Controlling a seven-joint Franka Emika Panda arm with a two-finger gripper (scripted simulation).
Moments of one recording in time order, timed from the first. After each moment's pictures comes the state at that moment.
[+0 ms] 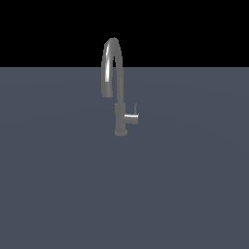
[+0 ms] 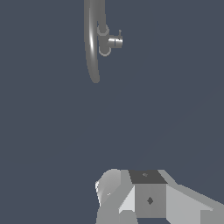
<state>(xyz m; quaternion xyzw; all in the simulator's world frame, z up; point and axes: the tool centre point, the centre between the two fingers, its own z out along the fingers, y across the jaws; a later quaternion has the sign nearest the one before) -0.252 -0.017 0.488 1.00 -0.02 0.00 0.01</state>
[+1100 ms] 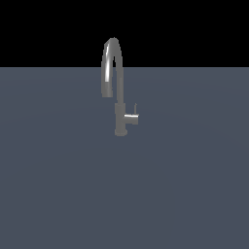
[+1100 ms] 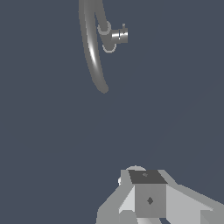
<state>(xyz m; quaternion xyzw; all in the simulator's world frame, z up) -0.197 -0.012 0.476 0.99 -0.09 -0.06 -0.06</state>
